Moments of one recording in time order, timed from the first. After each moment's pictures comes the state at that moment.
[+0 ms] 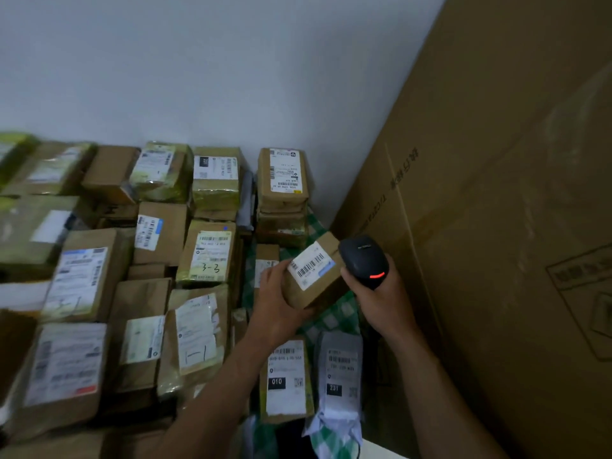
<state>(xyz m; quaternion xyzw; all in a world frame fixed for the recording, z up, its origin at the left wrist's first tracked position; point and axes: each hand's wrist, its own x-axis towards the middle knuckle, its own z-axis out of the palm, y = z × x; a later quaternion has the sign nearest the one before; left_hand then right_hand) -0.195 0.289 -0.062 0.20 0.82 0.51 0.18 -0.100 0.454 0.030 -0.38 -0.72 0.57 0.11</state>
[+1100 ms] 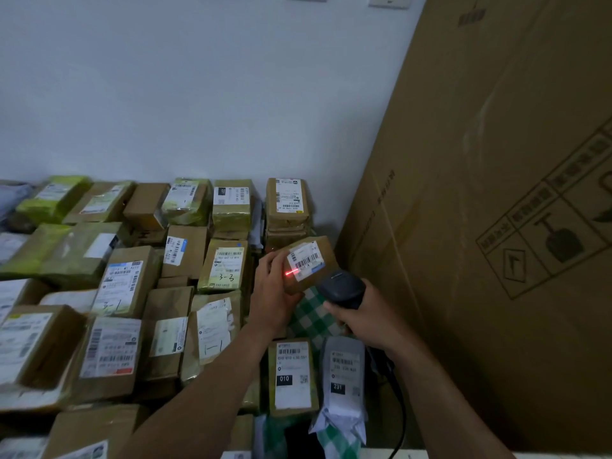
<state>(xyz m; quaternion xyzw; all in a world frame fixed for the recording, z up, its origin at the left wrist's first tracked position) -0.190 0.278 -0.019 0.24 0.86 0.44 0.00 -0.048 0.419 0.080 -0.29 -0.76 0.58 -0.04</state>
